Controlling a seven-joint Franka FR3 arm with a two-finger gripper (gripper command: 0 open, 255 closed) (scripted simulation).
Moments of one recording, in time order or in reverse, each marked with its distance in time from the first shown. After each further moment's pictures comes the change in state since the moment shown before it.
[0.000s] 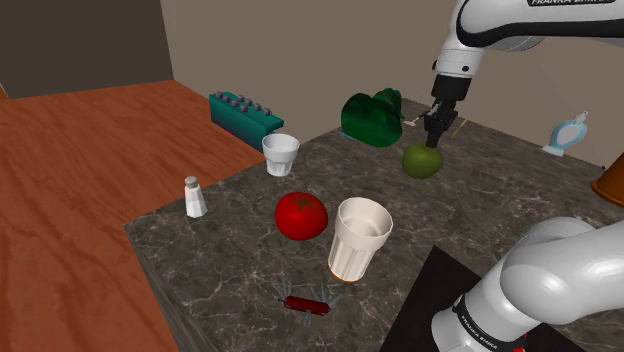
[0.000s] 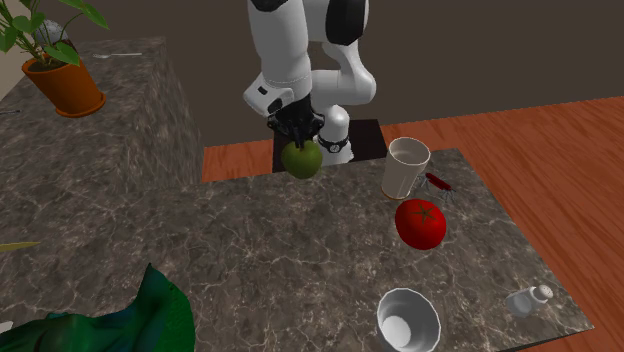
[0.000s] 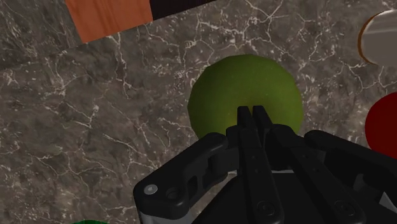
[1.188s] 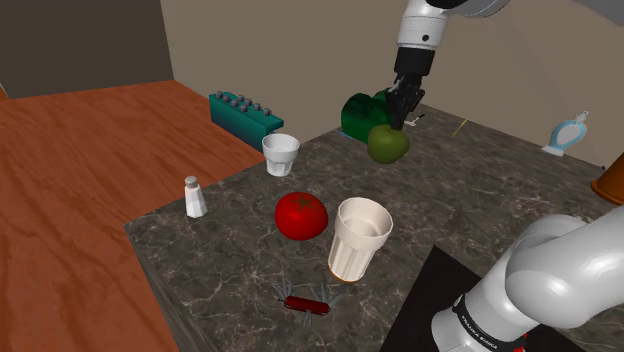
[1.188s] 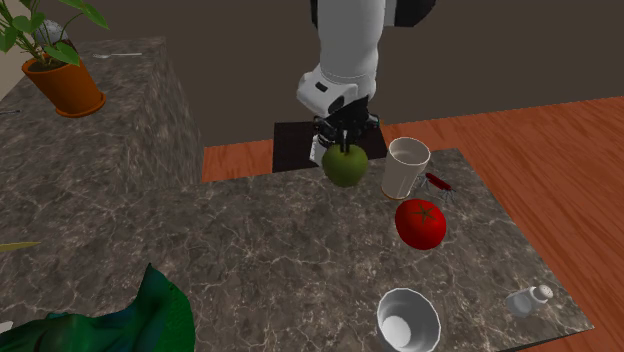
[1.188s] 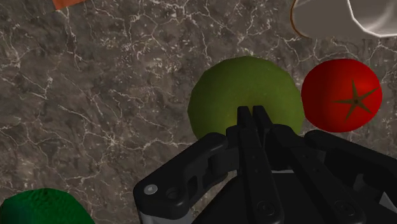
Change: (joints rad) arm 0.086 0.142 0.149 0.211 0.122 -0.069 0.193
